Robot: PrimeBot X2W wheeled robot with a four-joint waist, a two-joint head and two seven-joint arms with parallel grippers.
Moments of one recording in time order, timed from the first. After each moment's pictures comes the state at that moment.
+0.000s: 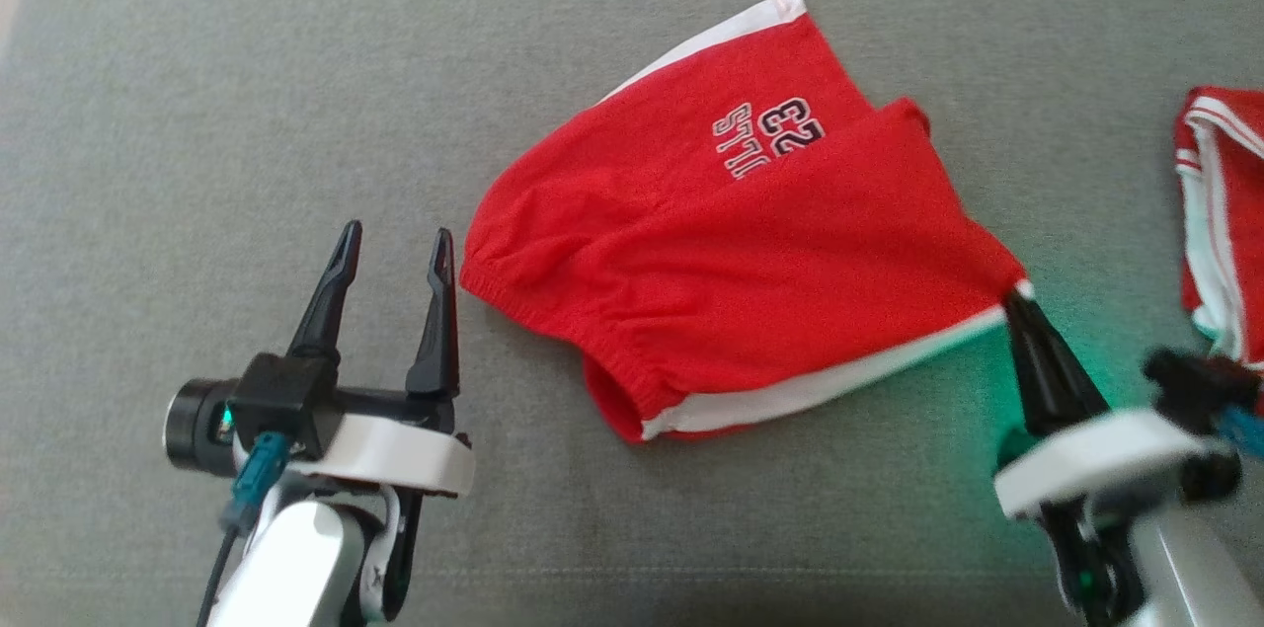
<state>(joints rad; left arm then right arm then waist) -0.15 0.24 -0.44 -0.01 -0.28 0.28 -0.25 -0.10 -0.19 0.12 0.26 0.47 0.13 -0.04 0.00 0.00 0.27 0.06</state>
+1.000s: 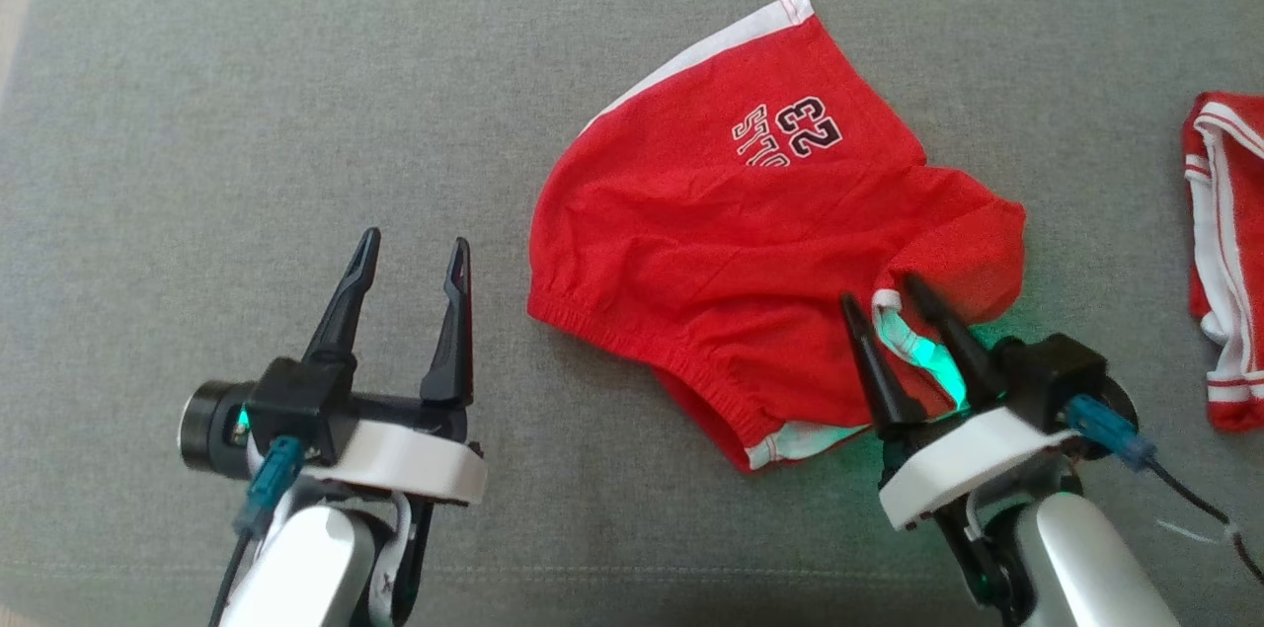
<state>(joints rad) -0.15 0.24 -0.47 -0.01 -0.28 0.27 -0.25 -0.10 -0.09 0.23 0.15 0.20 0.13 0.01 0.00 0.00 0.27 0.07</state>
